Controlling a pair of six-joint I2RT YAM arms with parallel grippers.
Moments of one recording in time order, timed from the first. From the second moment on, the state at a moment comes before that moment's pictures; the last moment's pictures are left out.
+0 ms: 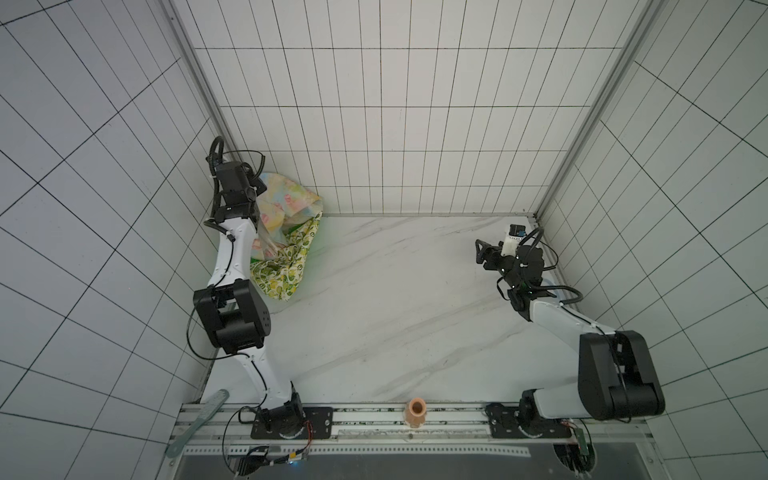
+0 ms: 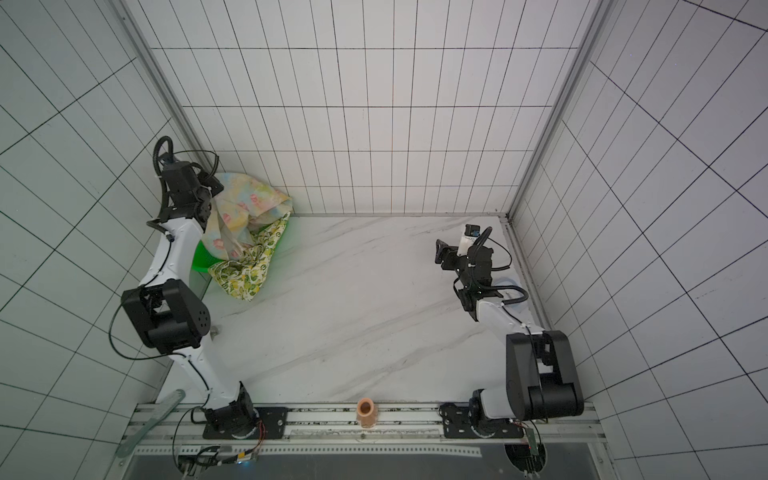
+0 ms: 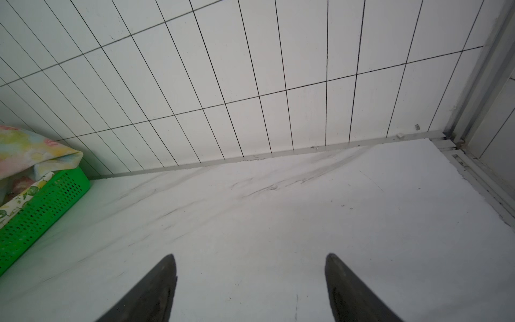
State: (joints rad) left arm 0.27 1.87 1.91 -0.26 -0.09 -0.41; right arm 0.10 1.39 0.71 0.50 -0.09 0.25
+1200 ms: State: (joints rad) left arm -0.15 1.71 2.08 0.12 0.41 -0.94; right arm 0.12 1.06 0.71 0.39 -0.14 0.31
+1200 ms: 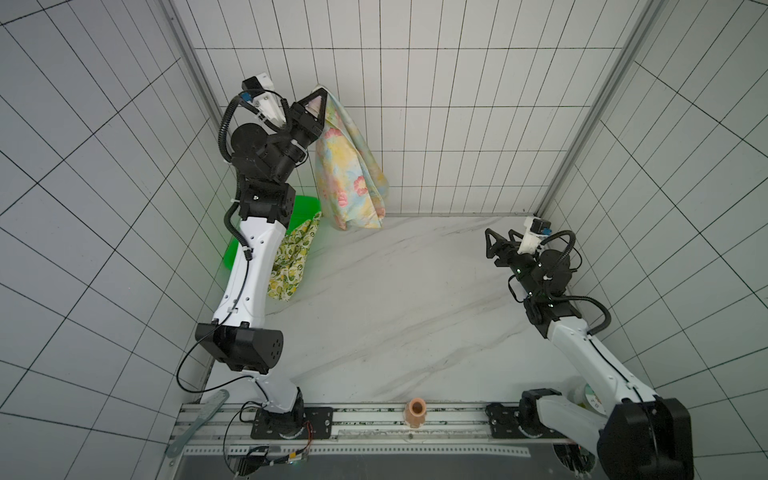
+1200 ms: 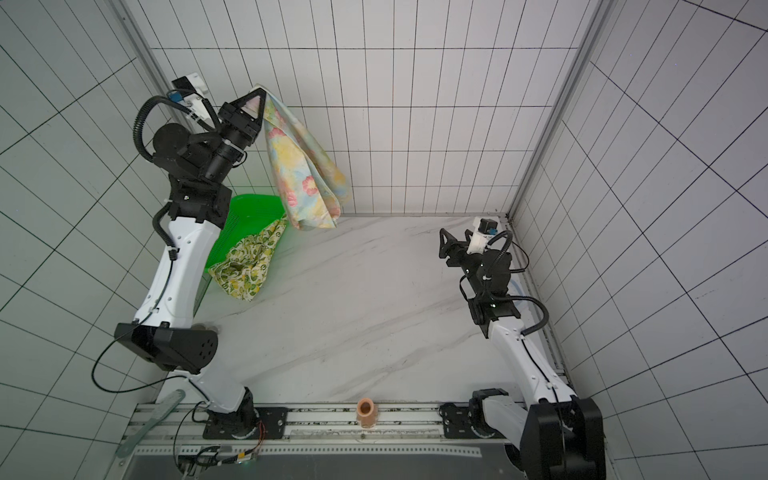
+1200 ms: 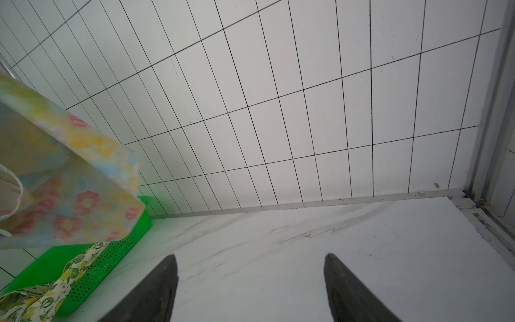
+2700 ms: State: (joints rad) left arm -0.42 1.14 0.49 -0.13 0.24 -0.78; right arm 0.49 1.66 0.80 0.25 -0.14 0.34
